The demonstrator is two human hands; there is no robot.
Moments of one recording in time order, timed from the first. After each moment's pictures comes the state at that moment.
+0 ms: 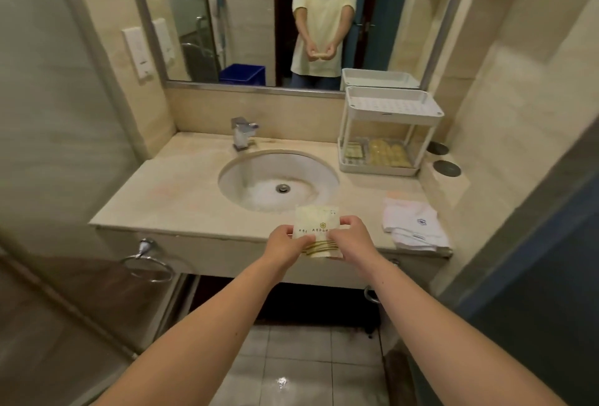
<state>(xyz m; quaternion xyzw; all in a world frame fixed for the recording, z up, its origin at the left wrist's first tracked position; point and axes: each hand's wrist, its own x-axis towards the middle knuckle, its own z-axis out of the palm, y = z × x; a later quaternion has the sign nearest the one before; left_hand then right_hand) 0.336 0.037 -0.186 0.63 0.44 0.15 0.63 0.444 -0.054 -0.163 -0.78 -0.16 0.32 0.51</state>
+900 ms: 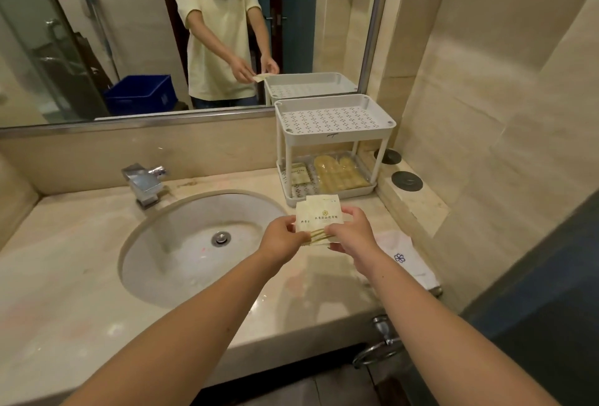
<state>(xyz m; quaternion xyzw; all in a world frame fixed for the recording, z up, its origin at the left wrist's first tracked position) 0.557 0.158 -0.176 0.74 0.29 0.06 0.60 0.641 0.038 -0.177 -0.73 -0.03 0.26 0.63</state>
